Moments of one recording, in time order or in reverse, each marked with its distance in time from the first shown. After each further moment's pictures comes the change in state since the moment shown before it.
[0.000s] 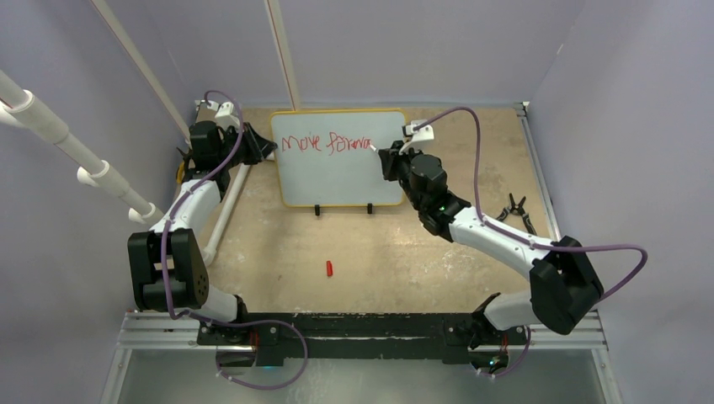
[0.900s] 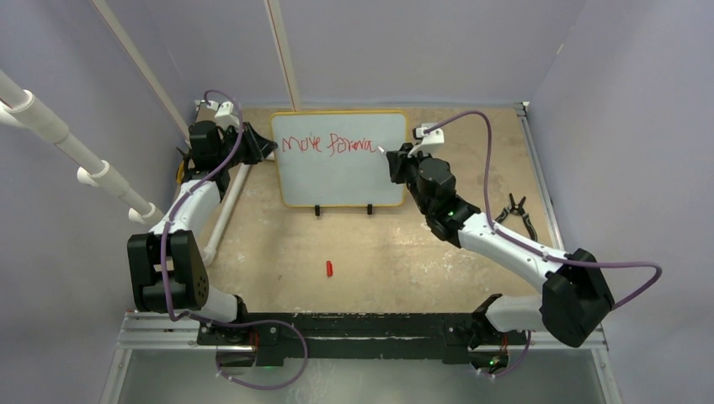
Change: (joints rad) left arm -0.001 -0.009 0.000 0.000 0.004 0.000; right arm -0.002 -0.076 -0.045 -0.051 0.031 0.028
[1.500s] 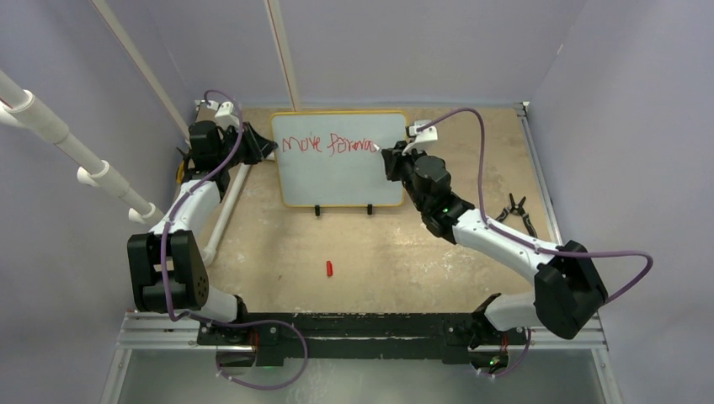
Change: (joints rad) left arm 0.000 -0.001 0.000 0.000 0.004 0.000; right arm -0.001 0.036 0.020 0.050 -0.029 -0.038
